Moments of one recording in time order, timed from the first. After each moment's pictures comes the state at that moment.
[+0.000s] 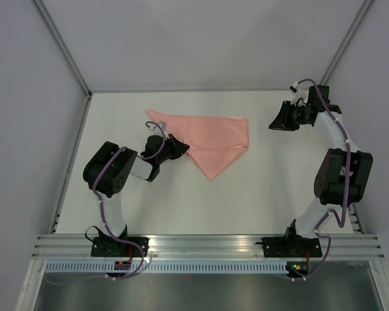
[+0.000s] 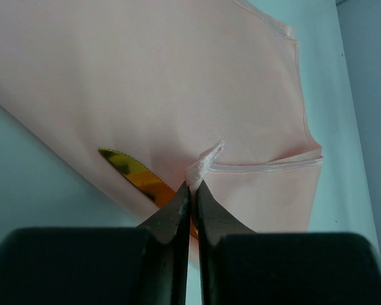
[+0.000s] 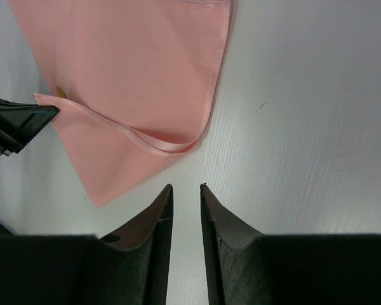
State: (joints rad) left arm -0.39 1.95 0.71 0.91 0.21 -0.76; right arm -0.17 1.77 1.45 -0.64 -0.63 0.05
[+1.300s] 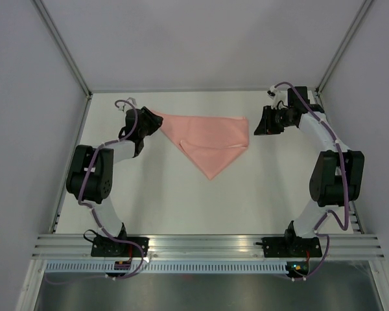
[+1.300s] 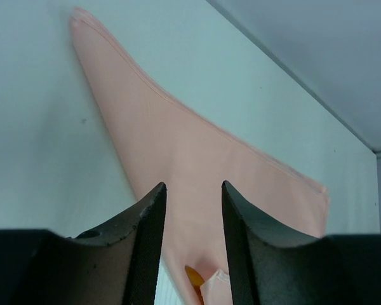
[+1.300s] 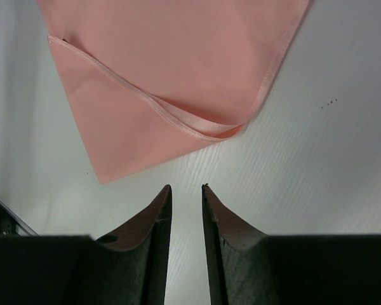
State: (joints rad) left arm -0.19 1.81 0.95 0.49 0.01 -0.77; right arm -0.01 1.75 1.43 -0.68 -0.59 0.00
